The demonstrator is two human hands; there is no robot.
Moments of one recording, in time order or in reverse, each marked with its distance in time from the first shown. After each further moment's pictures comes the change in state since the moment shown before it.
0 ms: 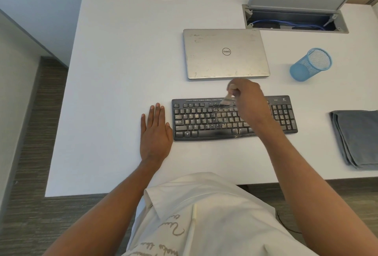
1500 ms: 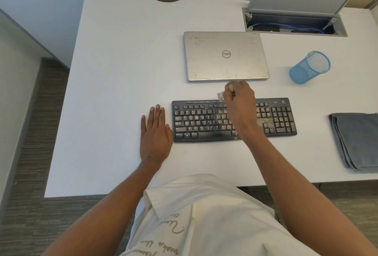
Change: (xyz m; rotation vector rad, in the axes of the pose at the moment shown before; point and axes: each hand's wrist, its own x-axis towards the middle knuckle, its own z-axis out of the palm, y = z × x) left_hand 0.000 0.000 0.000 0.004 -0.007 -0.010; right_hand -0.006 -0.014 0.027 0.195 0.217 0.030
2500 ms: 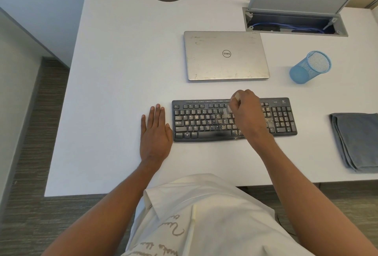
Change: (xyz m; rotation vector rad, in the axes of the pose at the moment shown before) left_hand 0.000 0.000 0.001 -0.003 0.008 0.009; right_hand -0.013 0.022 -0.012 -0.115 -0.106 0.022
